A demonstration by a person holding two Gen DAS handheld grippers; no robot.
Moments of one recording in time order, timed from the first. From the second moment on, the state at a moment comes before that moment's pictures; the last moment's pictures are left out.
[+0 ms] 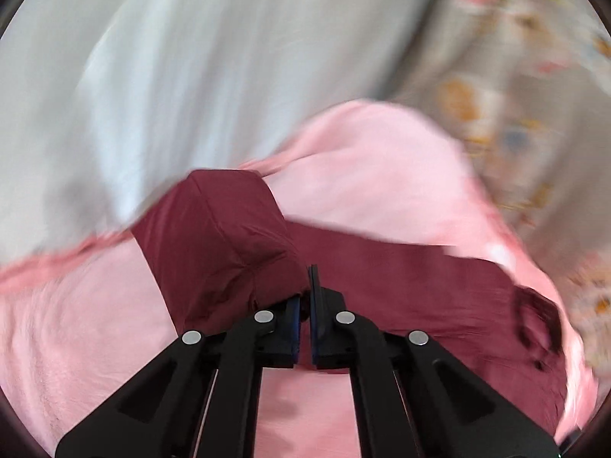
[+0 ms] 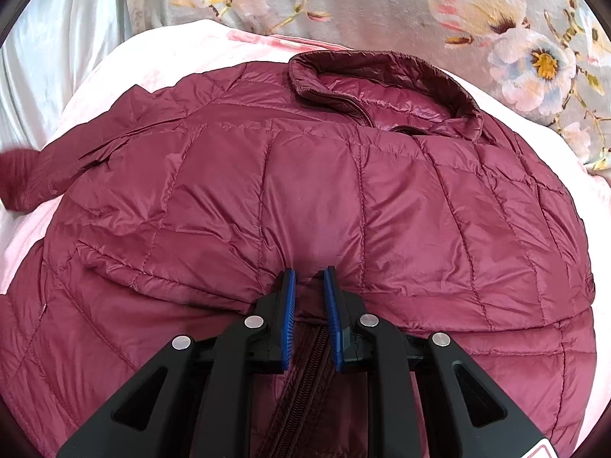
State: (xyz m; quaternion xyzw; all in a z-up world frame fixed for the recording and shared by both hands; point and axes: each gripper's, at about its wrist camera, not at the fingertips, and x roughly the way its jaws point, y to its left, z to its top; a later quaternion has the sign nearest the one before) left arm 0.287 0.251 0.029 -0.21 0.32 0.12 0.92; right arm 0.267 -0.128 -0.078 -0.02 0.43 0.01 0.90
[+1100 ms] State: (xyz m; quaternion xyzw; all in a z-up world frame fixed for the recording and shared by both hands) left arm 0.300 0.003 0.020 -0.27 0.39 -0.19 0.86; right arm 0.173 -0.294 -0.019 0.22 0.36 -0.02 0.91
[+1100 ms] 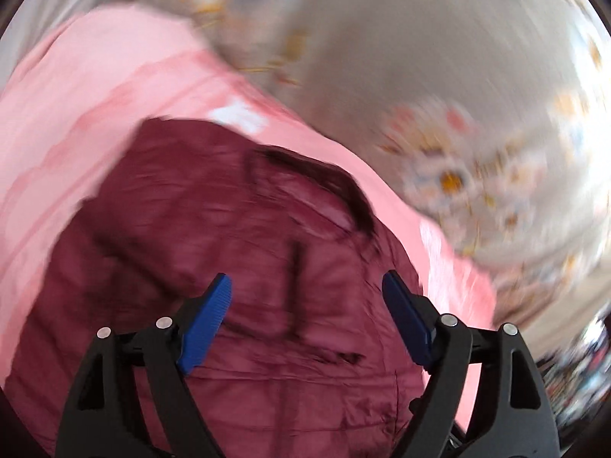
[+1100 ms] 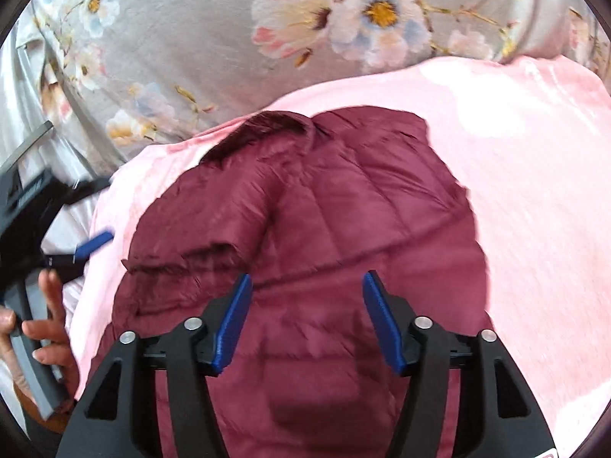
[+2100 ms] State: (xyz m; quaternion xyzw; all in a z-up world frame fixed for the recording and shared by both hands) left arm 0.376 0.109 -0.067 -0.34 0.46 -0.03 0.82; right arm 0.243 -0.348 -0.050 0.29 0.39 -0.09 0.87
